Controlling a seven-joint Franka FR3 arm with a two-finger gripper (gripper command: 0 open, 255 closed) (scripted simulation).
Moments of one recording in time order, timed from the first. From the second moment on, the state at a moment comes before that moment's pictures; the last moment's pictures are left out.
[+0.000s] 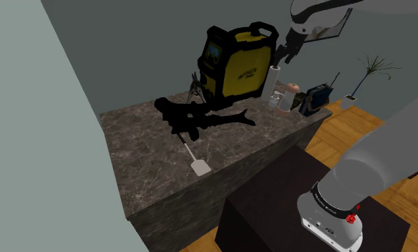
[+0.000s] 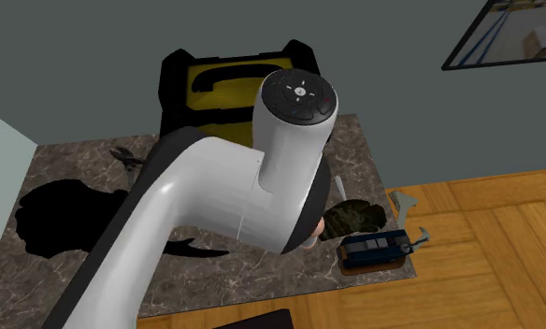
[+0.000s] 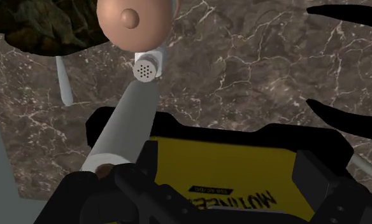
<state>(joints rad) -0.06 -0.16 -0.45 -2.09 0.05 2.13 -0.48</state>
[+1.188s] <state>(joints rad) -0.16 0.28 -0.51 -1.82 0.31 2.21 -0.77</state>
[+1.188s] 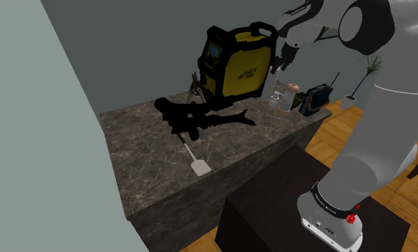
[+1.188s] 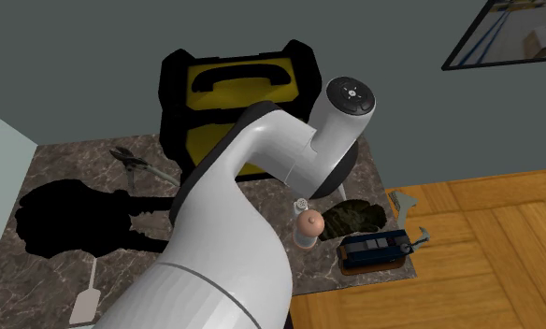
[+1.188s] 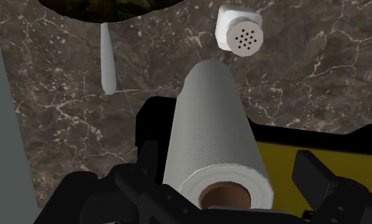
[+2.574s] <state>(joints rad) -0.16 0.26 -0.52 -1.79 0.30 2.17 -0.75</state>
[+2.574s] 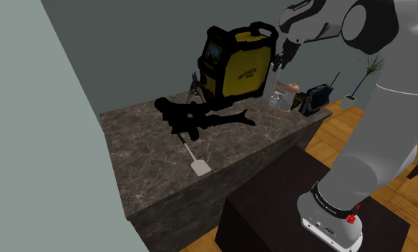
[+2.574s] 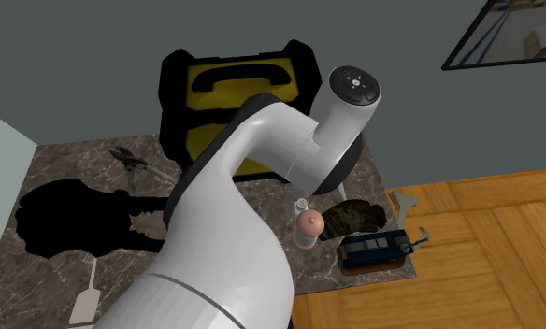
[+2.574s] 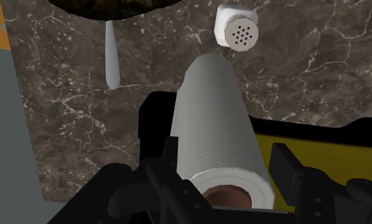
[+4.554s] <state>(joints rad) -0.17 0.24 -0.54 -1.42 0.25 1.79 -0.68</state>
